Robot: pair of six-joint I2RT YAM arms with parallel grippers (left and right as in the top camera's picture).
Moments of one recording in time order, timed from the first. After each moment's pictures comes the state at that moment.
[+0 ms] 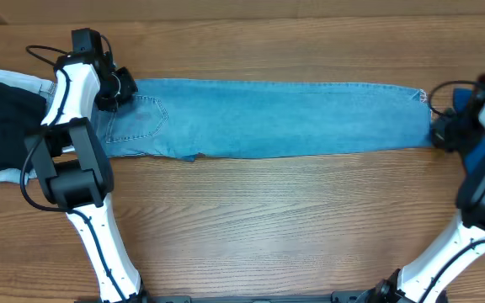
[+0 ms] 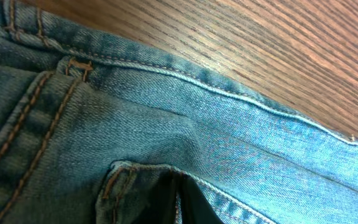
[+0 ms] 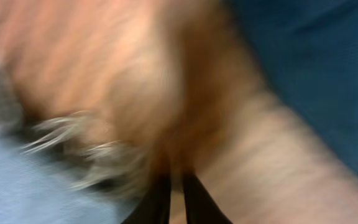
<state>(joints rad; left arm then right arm) 0.20 2.39 1.95 -0.84 0.17 -0.31 -0.51 2.16 1.57 -0.88 -0.01 0.38</state>
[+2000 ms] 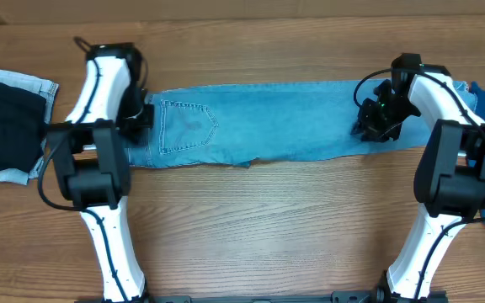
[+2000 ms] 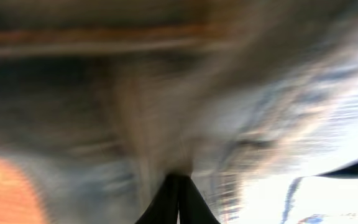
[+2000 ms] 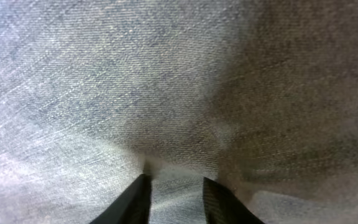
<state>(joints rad) 0.06 2.36 1.96 -1.42 -0.11 -0.02 -0.14 2.21 1.64 -1.06 -0.29 0.24</state>
